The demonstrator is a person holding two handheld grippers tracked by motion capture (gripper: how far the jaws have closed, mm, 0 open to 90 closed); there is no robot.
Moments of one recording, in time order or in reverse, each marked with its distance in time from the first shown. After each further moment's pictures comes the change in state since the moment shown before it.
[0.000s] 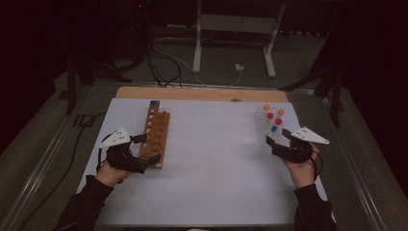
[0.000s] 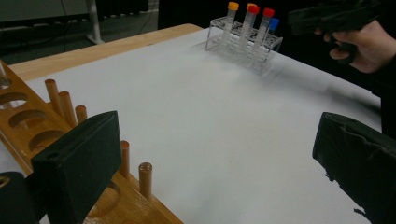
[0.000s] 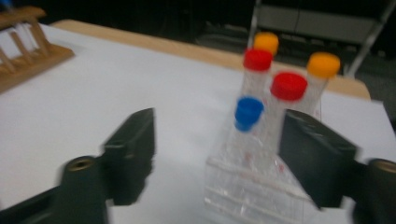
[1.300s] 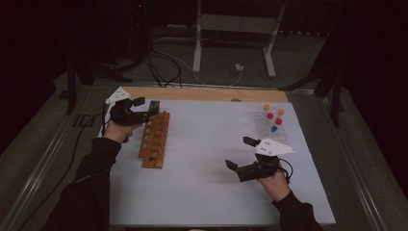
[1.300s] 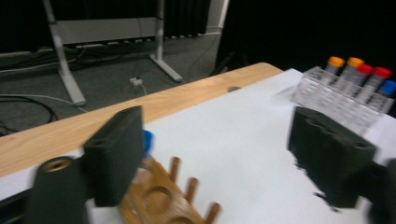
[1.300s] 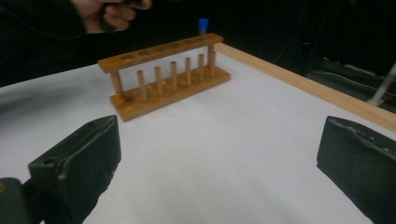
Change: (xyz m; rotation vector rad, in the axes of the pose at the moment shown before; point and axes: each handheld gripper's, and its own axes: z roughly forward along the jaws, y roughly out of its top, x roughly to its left) left arm 0.083 0.058 0.033 -0.071 0.191 -0.065; right arm 0.107 0.020 -0.008 -0.097 0.444 -0.183
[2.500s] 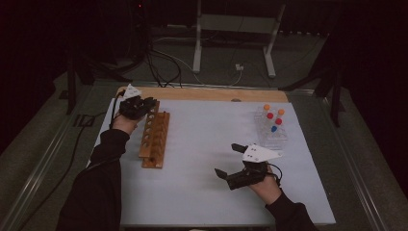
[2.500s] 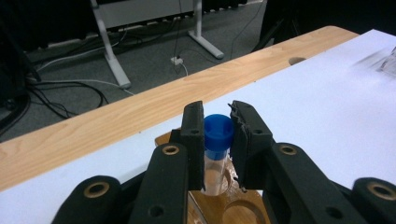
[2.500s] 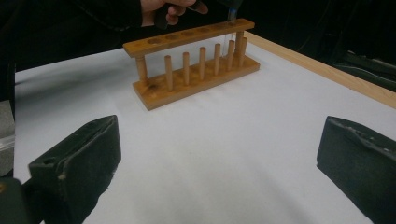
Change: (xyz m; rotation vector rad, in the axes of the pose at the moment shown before) left arm 0.038 -0.012 0.055 0.106 0.205 0.073; right arm 0.028 -0.006 0.021 0.050 0.070 -0.028
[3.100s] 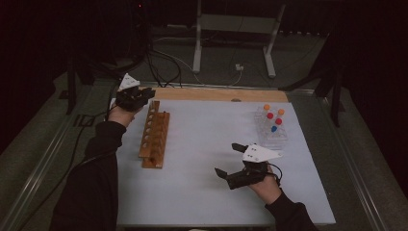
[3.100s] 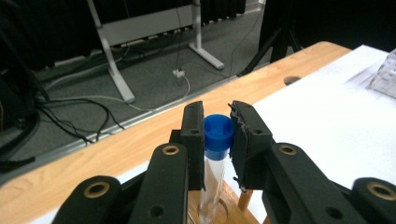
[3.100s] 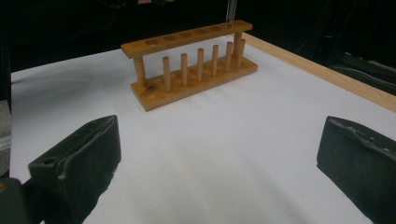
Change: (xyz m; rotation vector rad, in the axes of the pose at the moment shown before) left arm 0.000 0.032 -0.018 -0.031 -0.008 0.031; right arm 0.000 0.000 0.000 -0.005 -0.007 -0.007
